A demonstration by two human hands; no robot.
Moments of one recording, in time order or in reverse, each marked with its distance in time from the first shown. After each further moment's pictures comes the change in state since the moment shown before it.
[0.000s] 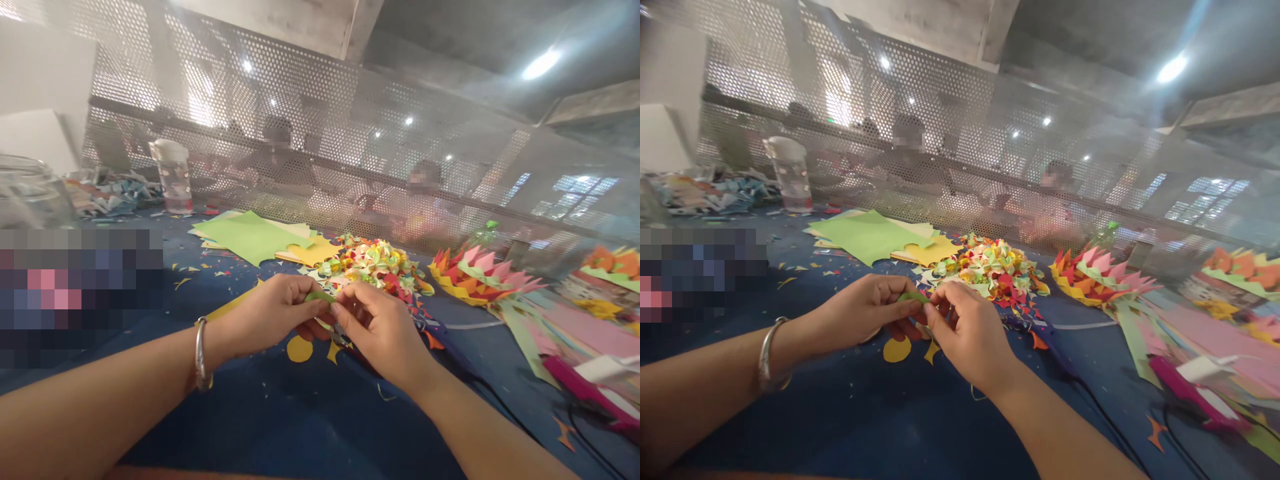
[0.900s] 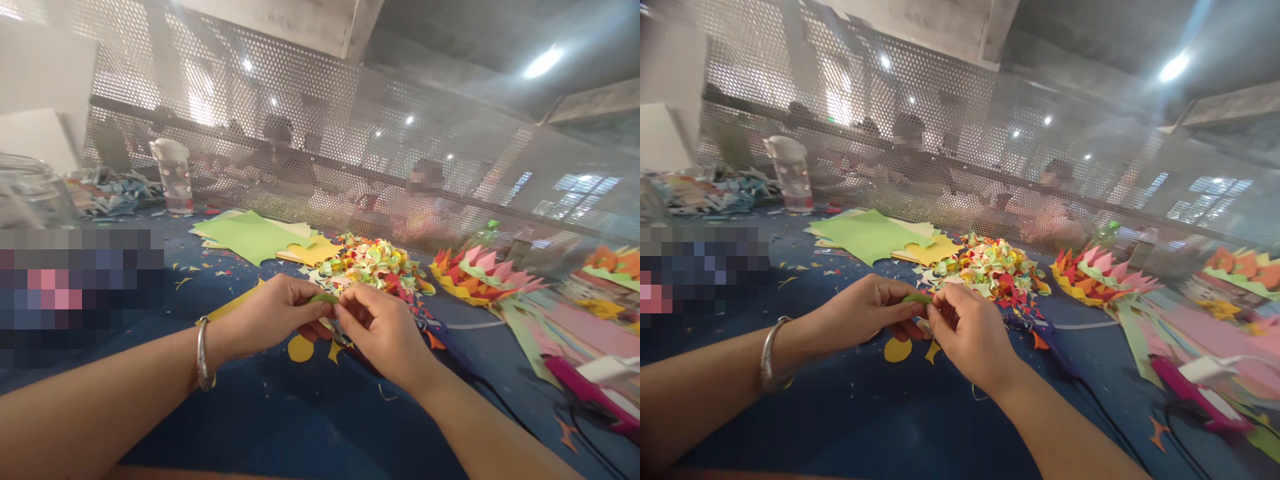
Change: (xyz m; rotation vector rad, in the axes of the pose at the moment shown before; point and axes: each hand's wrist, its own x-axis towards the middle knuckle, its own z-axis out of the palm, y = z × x) left_hand -0.001 0.005 0.001 0.034 -0.002 -0.022; right_hand 0.001 0.000 0.000 -0.039 -0.002 -0.014
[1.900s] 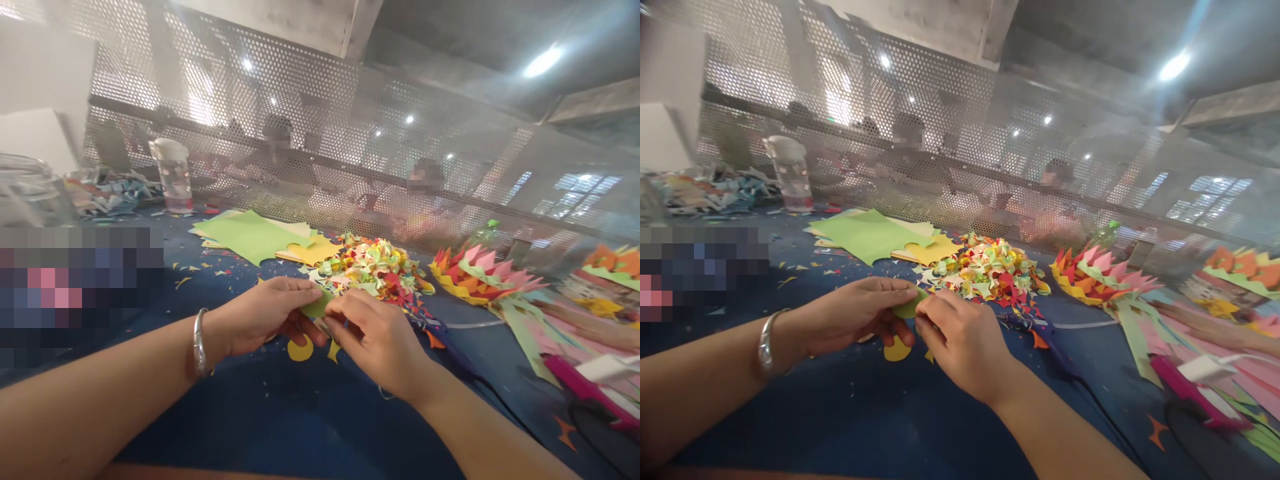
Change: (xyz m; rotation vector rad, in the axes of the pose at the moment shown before) left_hand -0.002 0.005 -0.002 -0.335 -0.042 -0.181; right_hand -0.003 0.002 0.000 -0.146 -0.060 -0.263
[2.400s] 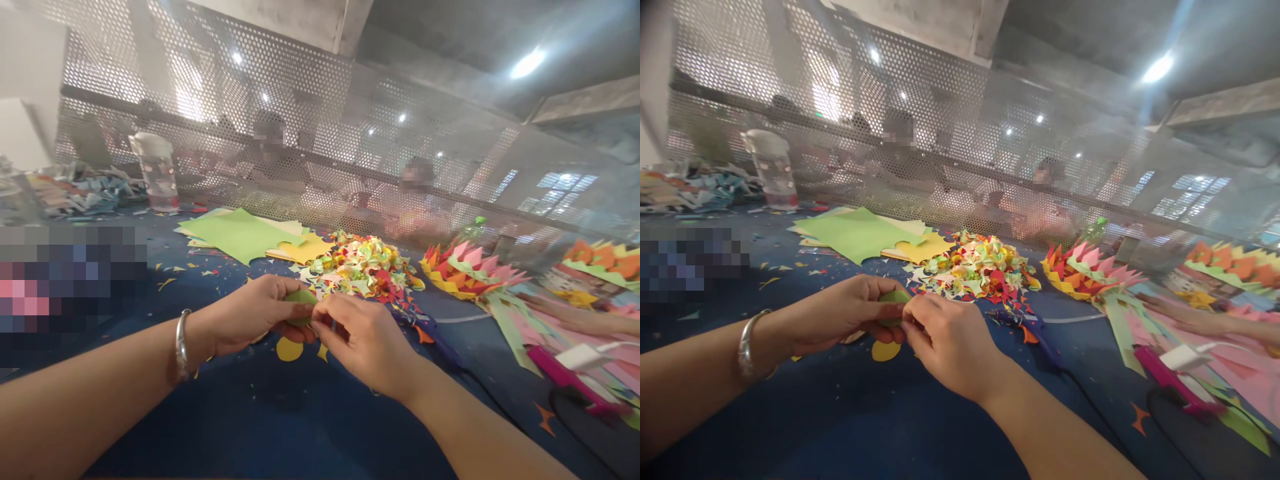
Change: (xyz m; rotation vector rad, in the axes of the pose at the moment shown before) left_hand 0.003 -0.001 -0.003 0.103 0.009 -0.009; right_hand -0.001 0.000 0.000 0.028 -0.077 0.032
